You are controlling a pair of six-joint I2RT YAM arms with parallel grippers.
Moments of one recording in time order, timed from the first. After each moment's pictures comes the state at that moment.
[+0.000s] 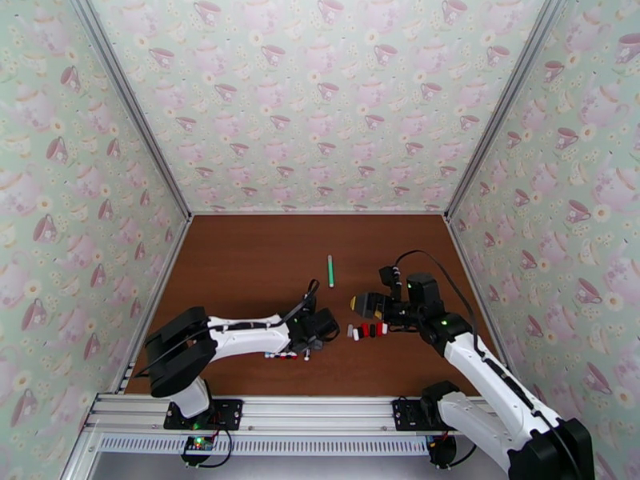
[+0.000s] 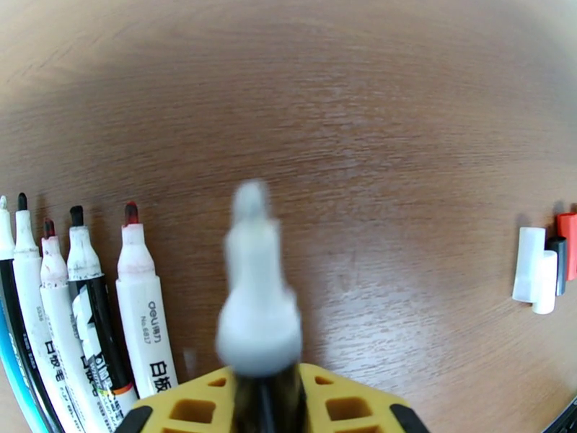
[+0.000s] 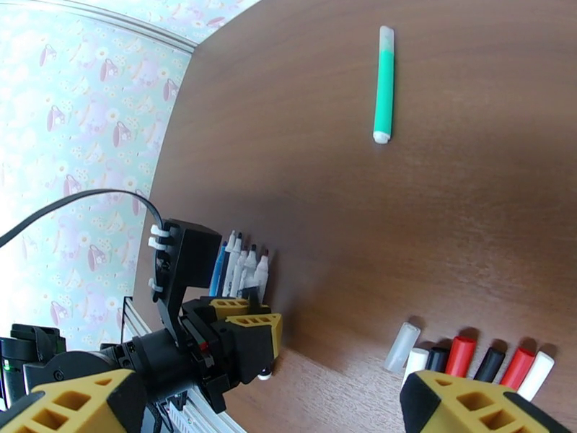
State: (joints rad) left arm -1.09 1.72 0.97 -0.51 -0.34 -0.96; right arm 0.33 0.94 0.61 -0.37 -0.60 0.56
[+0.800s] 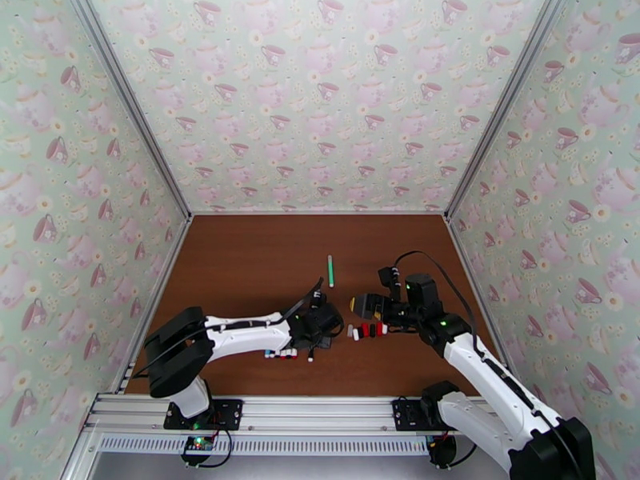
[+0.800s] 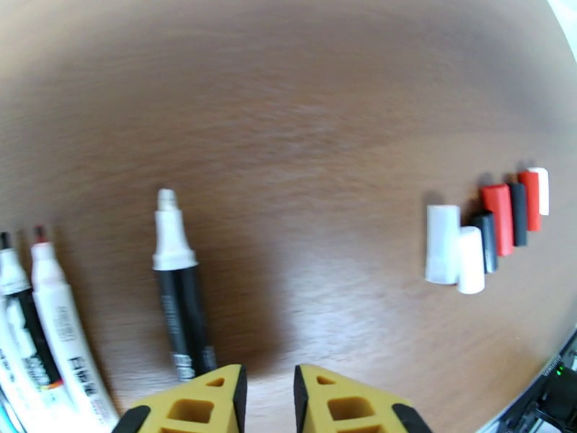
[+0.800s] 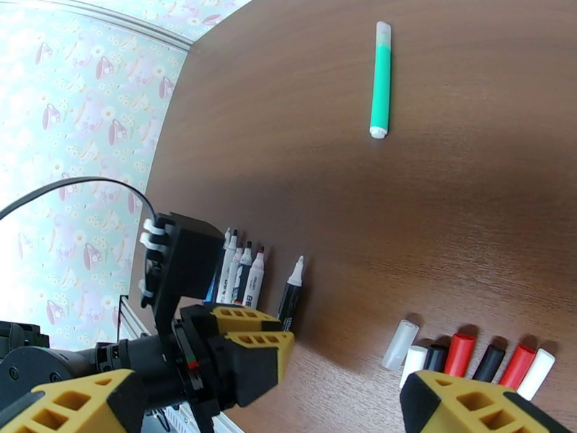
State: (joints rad) left arm -1.09 1.72 1.01 -0.44 -0.18 -0.90; right arm 0.34 0.94 0.61 -0.37 -0.58 0.56
